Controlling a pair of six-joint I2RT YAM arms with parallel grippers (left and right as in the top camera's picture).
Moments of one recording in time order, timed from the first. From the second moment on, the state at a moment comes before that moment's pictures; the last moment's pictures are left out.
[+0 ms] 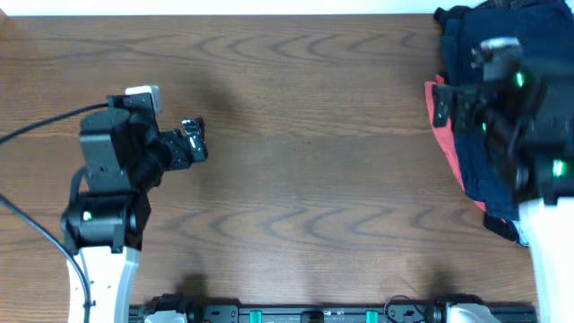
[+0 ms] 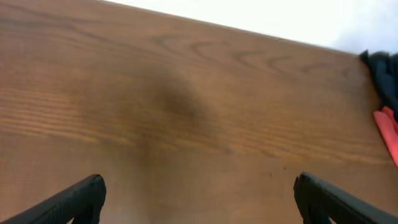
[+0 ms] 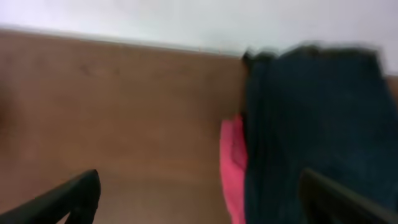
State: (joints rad) left arm 0.03 1.03 1.05 -0.69 0.19 -0.18; right arm 0.01 1.26 1.38 -0.78 -0.07 -0.07
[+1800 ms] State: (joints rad) left arm 0.03 1.37 1.11 -0.84 0.19 -0.17; right arm -0.23 1.92 1.41 -1.01 0.18 0.01
